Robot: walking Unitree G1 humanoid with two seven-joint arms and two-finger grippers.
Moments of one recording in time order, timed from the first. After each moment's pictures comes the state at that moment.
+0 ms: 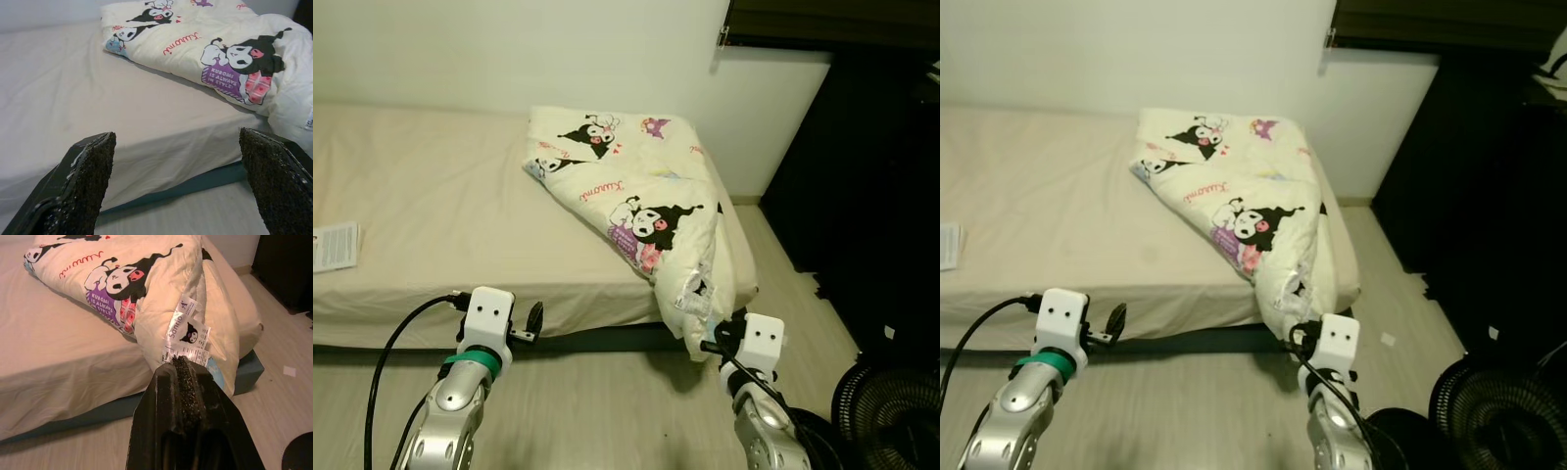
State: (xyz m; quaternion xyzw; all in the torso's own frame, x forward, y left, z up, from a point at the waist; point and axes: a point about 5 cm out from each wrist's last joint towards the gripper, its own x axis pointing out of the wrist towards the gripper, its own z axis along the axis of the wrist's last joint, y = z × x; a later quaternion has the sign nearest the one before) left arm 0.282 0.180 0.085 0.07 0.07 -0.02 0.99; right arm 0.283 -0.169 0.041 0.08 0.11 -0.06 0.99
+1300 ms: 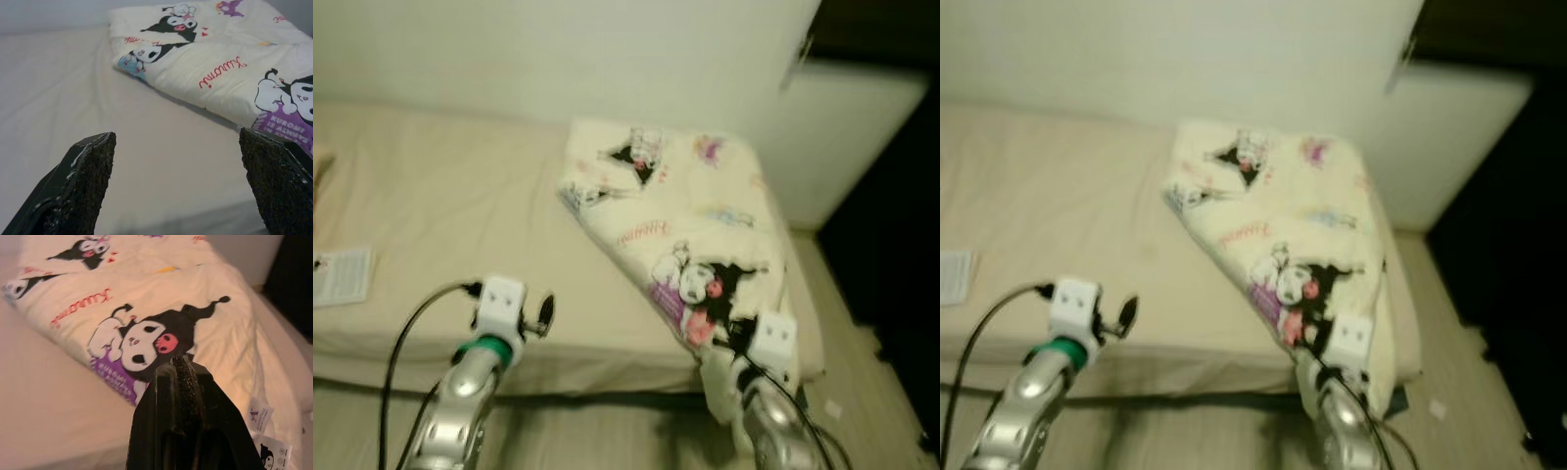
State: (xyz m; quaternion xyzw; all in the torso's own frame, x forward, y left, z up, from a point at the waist) left arm 0.291 0.173 0.088 0.07 0.07 -0.04 0.99; right arm 0.289 -0.177 0.044 0.09 0.10 -0.09 0.99
